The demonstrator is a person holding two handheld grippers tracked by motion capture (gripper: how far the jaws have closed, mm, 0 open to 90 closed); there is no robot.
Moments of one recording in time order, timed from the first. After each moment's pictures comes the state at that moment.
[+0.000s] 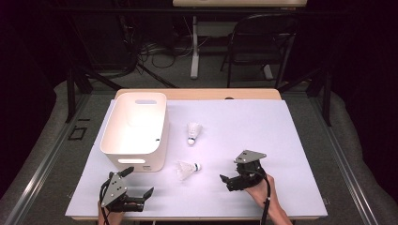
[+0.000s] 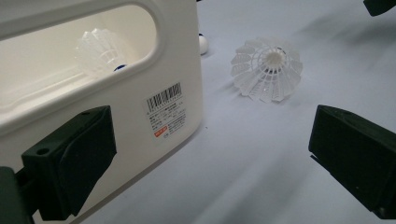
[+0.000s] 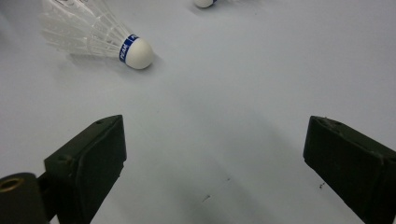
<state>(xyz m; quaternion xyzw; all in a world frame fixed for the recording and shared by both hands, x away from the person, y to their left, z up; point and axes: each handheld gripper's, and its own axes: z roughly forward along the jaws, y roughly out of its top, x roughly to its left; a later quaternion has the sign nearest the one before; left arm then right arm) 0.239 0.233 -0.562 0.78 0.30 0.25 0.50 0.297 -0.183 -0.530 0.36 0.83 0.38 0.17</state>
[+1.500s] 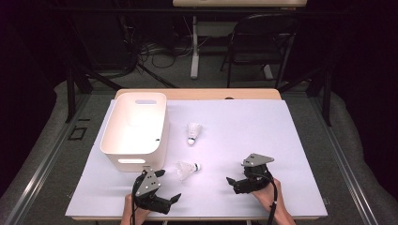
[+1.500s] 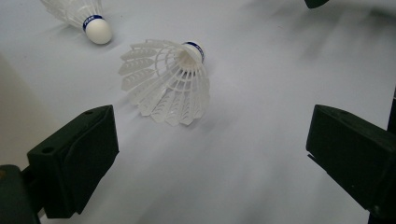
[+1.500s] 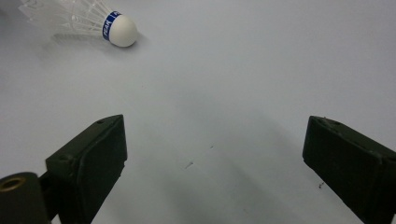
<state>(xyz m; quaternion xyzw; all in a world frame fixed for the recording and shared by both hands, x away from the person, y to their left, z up) 0.255 0.152 -0.556 0.83 0.27 0.14 0.46 0.290 -0.202 -0.540 0.37 0.83 0.37 0.17</state>
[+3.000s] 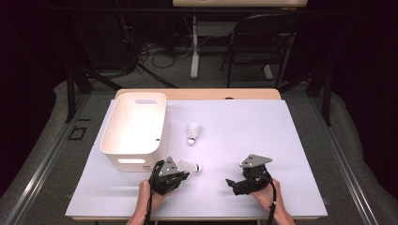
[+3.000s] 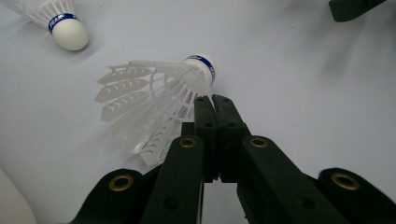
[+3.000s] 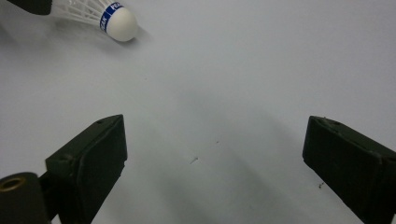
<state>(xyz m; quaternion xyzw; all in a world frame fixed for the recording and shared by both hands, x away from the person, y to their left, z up) 0.291 0.115 -0.544 0.86 0.27 0.11 0.41 0.290 -0.200 -0.543 0.37 0.84 0.37 0.17</state>
